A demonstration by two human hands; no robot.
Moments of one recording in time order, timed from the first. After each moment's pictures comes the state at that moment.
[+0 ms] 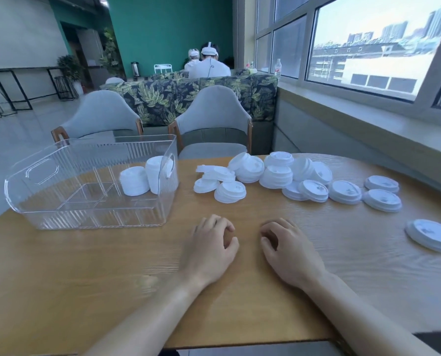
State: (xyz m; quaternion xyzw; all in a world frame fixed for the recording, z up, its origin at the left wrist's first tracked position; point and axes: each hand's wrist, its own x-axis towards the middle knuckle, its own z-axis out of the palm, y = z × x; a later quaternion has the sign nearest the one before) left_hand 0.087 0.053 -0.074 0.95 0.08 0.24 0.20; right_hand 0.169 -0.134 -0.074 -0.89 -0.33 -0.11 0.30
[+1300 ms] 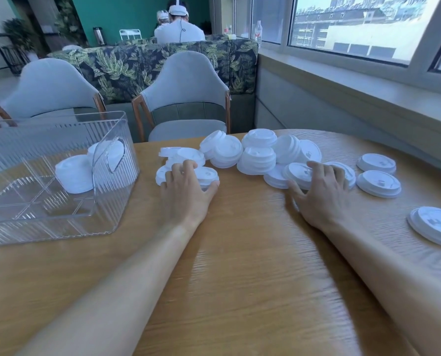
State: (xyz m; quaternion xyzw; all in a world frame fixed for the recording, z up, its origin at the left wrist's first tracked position) left_hand 0.223 0.078 -0.068 0.92 0.22 0.30 0.15; right_hand 0.309 -0.174 -0.067 -0.95 -0.10 -0.19 0.24
